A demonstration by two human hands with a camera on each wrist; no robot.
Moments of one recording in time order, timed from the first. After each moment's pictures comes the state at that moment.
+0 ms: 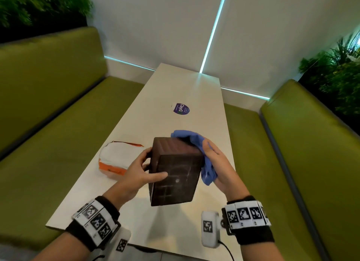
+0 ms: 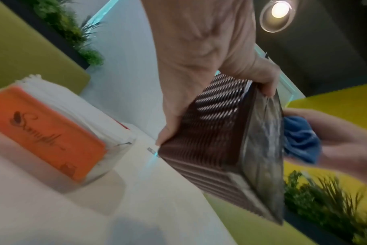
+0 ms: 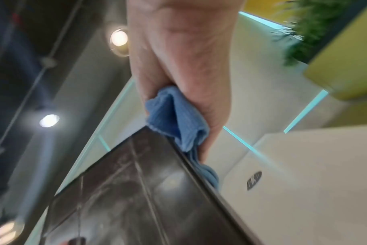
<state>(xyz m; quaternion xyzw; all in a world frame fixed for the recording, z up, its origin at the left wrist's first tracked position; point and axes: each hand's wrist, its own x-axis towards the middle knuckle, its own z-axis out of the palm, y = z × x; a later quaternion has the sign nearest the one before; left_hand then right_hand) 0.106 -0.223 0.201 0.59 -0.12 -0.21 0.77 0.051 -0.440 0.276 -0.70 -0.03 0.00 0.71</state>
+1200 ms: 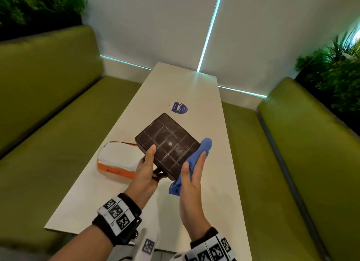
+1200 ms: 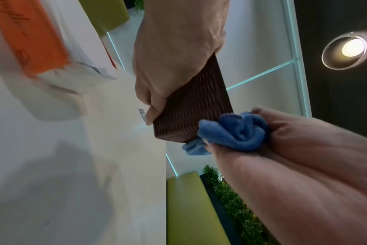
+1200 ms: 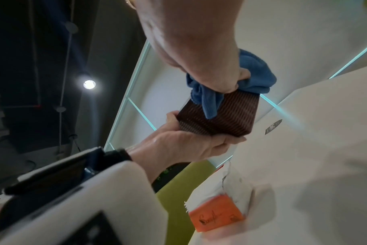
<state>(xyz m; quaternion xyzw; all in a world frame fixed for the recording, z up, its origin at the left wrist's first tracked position) 0.107 -0.267 0.201 0.42 0.12 -0.18 0.88 0.028 -0.356 0.211 -0.67 0.14 -0.18 0.70</state>
